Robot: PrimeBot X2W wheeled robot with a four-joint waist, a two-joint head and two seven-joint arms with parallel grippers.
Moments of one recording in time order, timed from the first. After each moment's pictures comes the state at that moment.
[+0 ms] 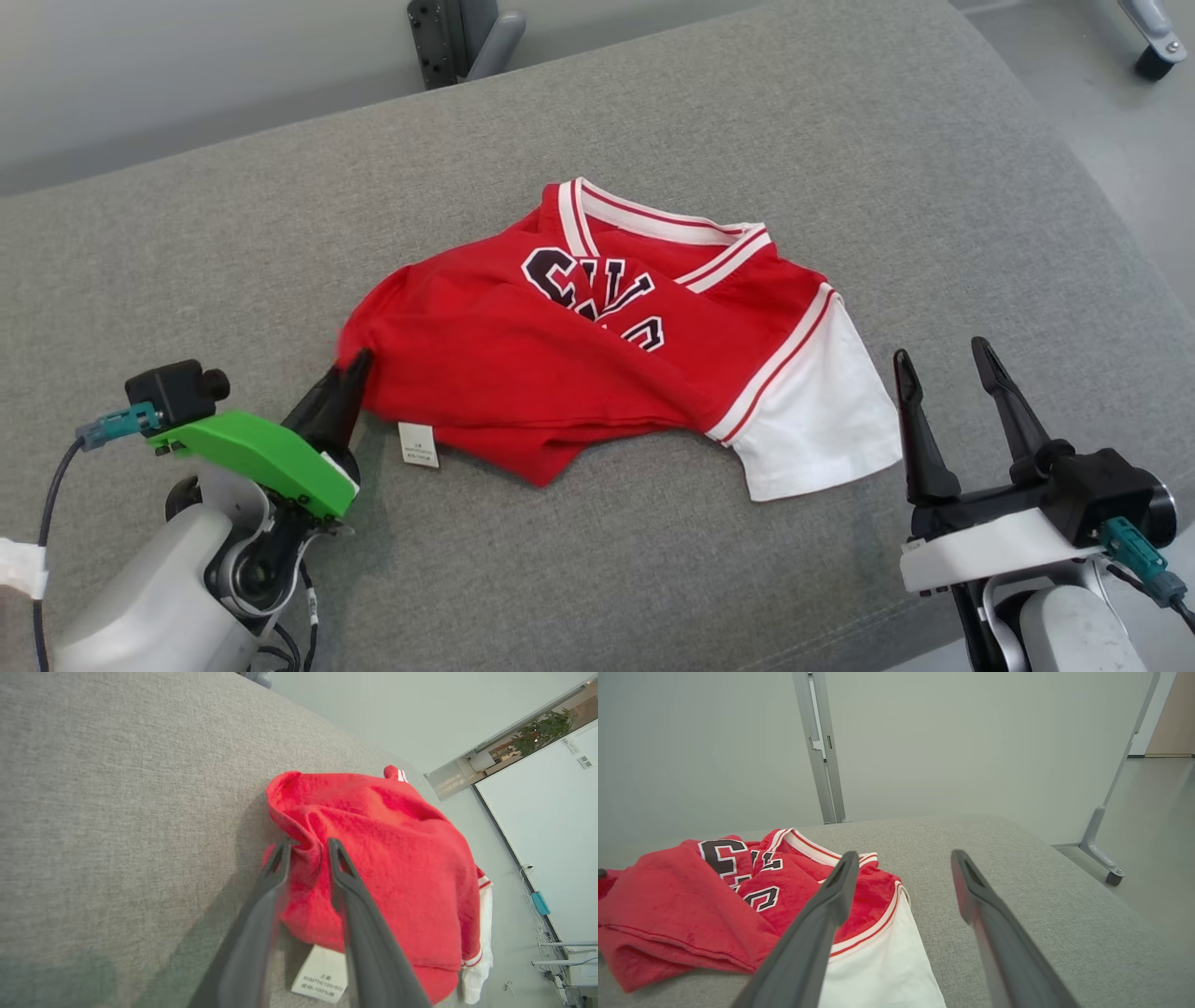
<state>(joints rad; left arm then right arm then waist) -0.54 0.47 -0.79 0.52 -1.43 -0.12 -0.14 -0.05 -0.05 0.01 0.01 0.10 0.13 -0.26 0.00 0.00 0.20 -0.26</state>
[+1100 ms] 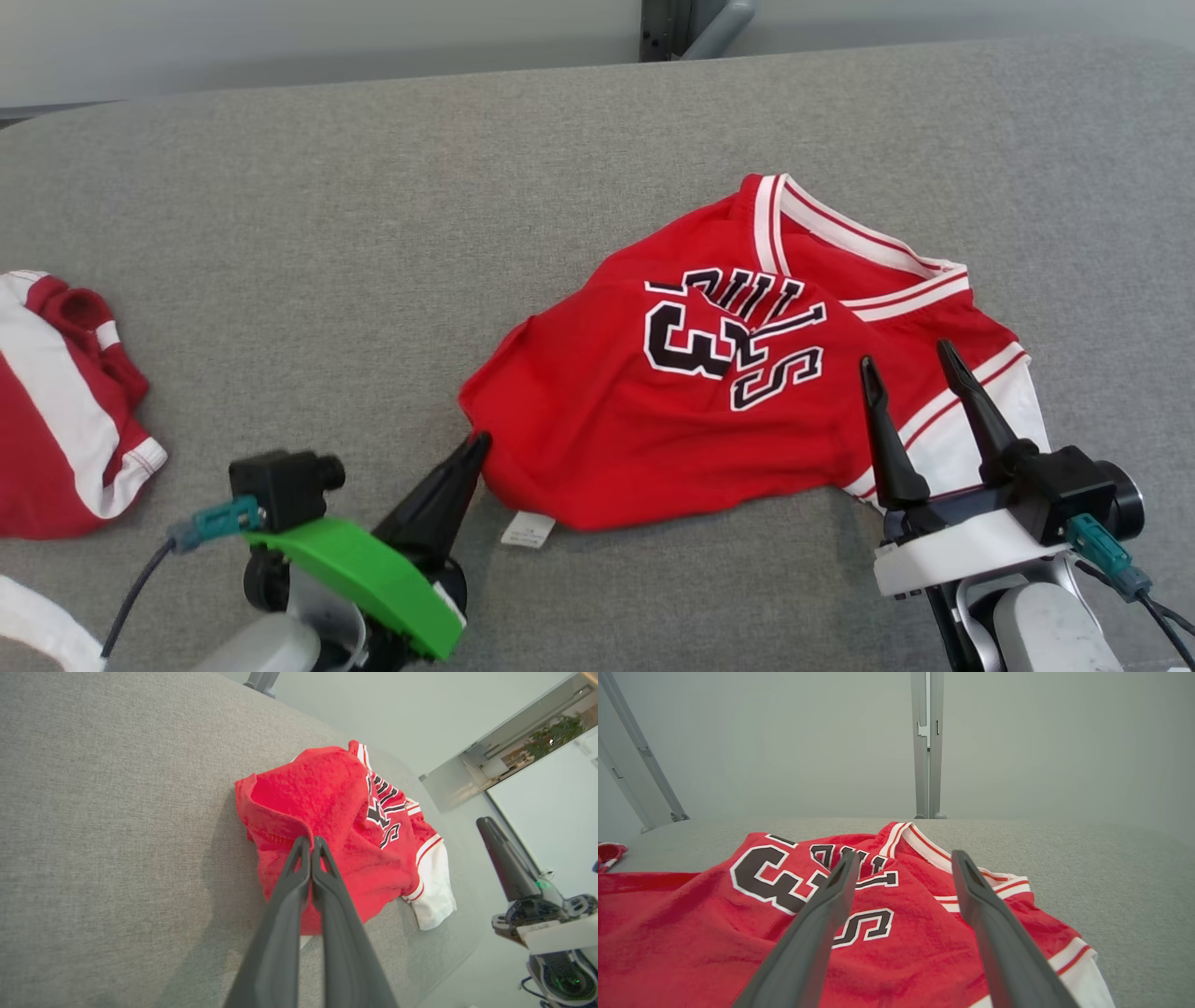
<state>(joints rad) -0.28 0.60 -0.86 -0.17 -1.27 0.18 -0.15 -0.06 -0.05 0.06 0.03 0.09 0.13 -0.26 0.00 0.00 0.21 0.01</state>
